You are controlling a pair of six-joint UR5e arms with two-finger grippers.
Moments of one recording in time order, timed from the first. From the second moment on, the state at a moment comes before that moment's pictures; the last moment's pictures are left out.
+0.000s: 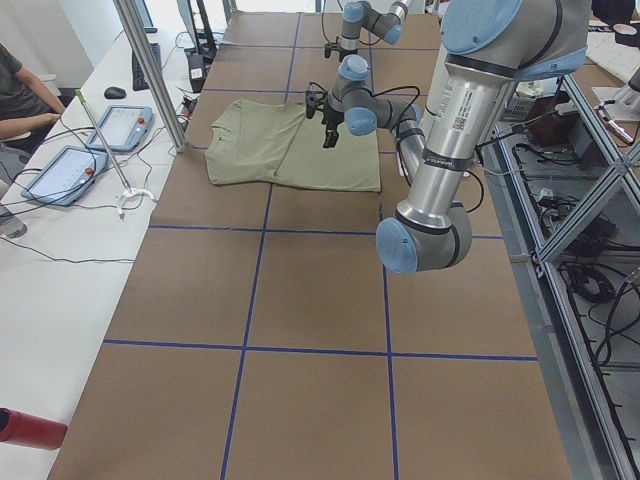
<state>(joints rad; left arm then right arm) -0.53 -1.95 -2.11 -1.74 -1.76 -1.41 0.39 -1.60 2.06 -1.17 1.80 1.40</state>
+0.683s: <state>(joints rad) -0.53 -1.95 -2.11 -1.74 -1.75 -1.42 0.23 -1.62 2.07 -1.18 1.73 1.47</state>
